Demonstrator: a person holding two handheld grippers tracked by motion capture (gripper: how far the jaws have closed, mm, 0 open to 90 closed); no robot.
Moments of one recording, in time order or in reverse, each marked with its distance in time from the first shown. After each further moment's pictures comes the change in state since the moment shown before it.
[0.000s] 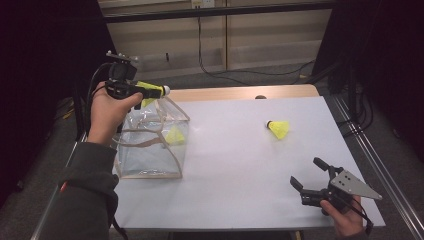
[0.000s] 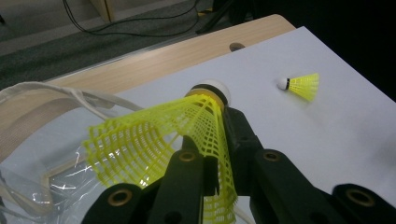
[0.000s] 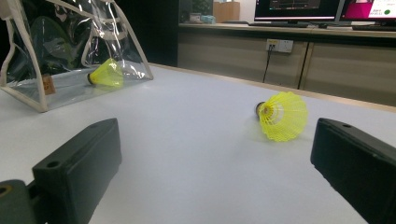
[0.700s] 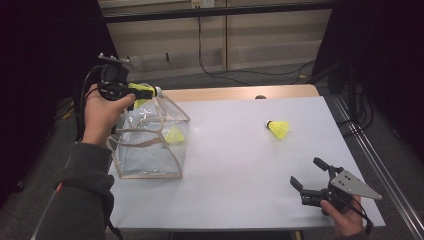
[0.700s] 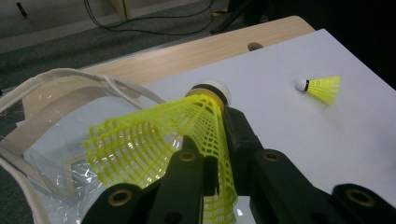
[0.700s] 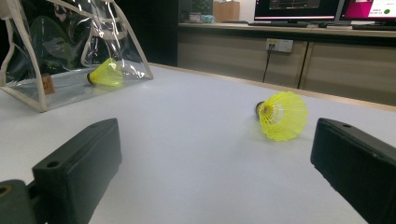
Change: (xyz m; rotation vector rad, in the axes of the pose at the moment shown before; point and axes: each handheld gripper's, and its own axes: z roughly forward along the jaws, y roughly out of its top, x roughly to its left) left arm 0.017 -0.008 -0.003 -0.001 0.049 -0.041; right arm 0.000 0.000 0.000 0.001 -0.001 0.002
